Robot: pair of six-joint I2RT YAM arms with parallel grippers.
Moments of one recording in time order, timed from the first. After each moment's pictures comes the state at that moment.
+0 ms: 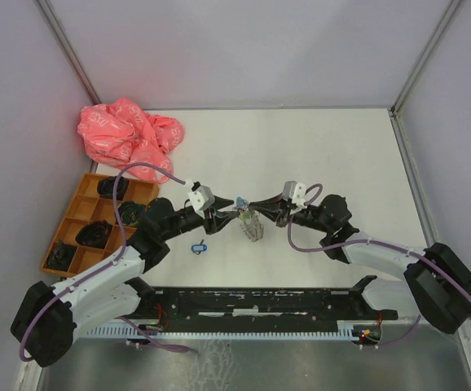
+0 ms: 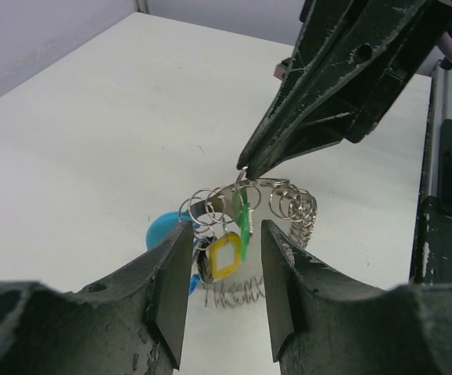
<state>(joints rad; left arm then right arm) -0.65 0.92 0.40 0.51 0.50 0.04 0.66 1.24 0.40 1.02 -0.64 -0.07</state>
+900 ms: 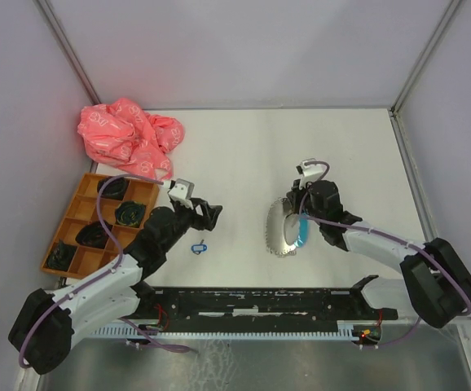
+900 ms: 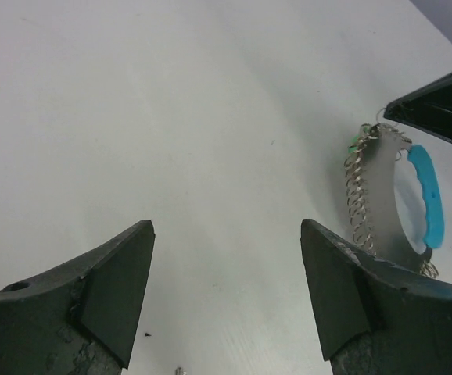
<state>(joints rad) -0.64 0.86 0.29 0.41 -0.06 -0.25 0.56 1.24 0.49 0.37 0.06 0.17</state>
